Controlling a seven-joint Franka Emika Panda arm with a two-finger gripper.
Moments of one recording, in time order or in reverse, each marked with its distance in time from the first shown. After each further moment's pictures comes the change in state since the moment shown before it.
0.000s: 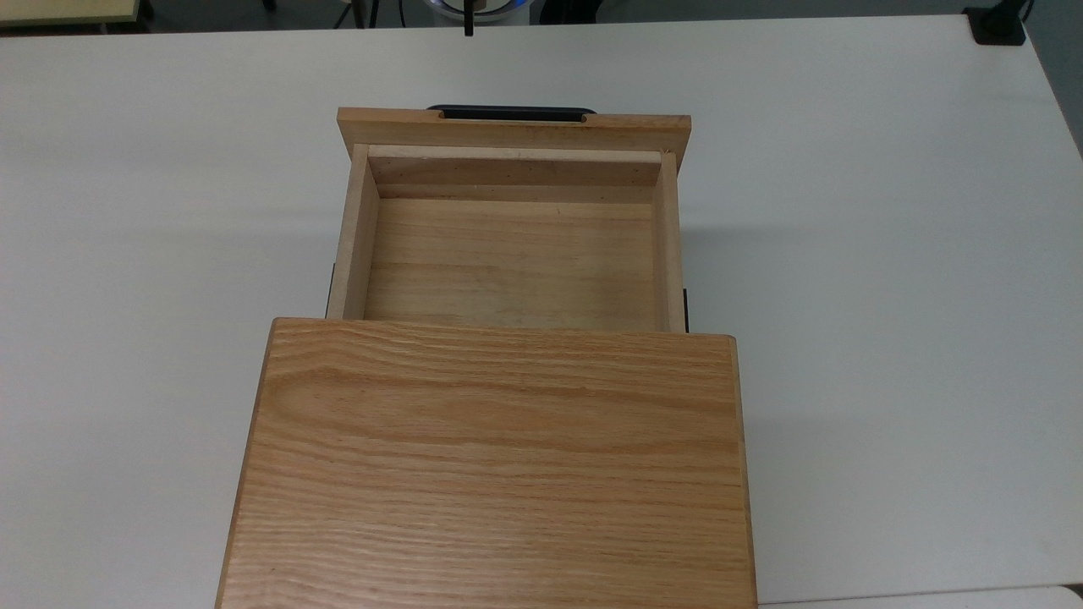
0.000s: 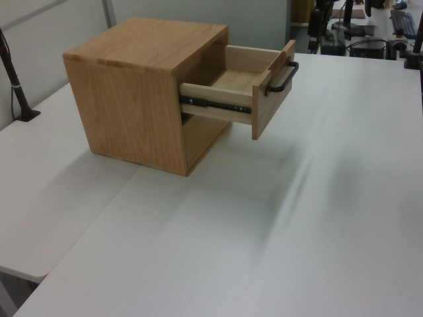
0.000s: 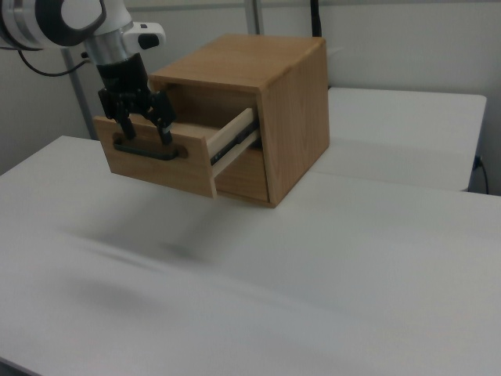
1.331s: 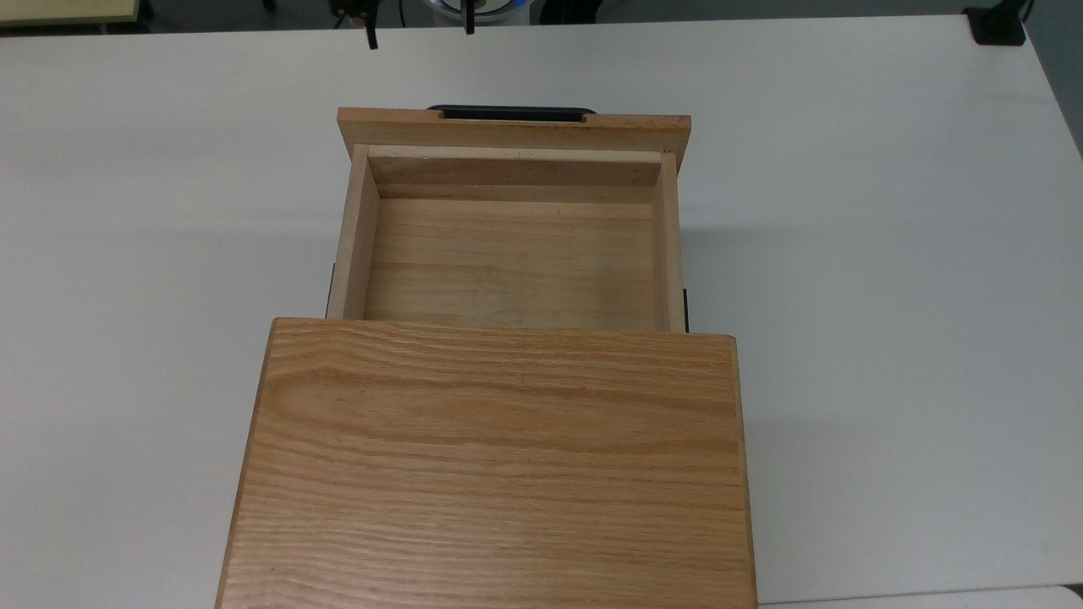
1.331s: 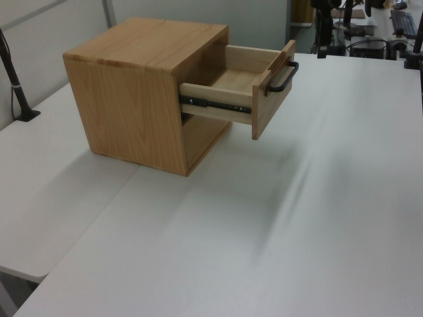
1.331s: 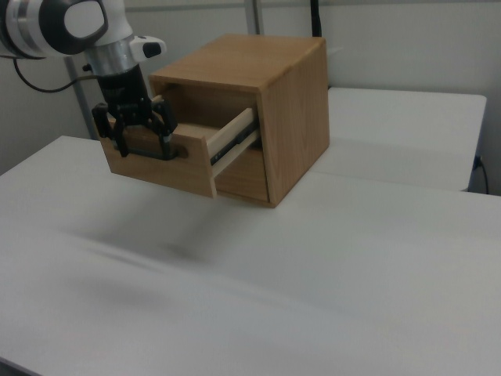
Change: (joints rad) arm 0.002 0.006 0.012 -0.031 -0.012 -0.029 -0.309
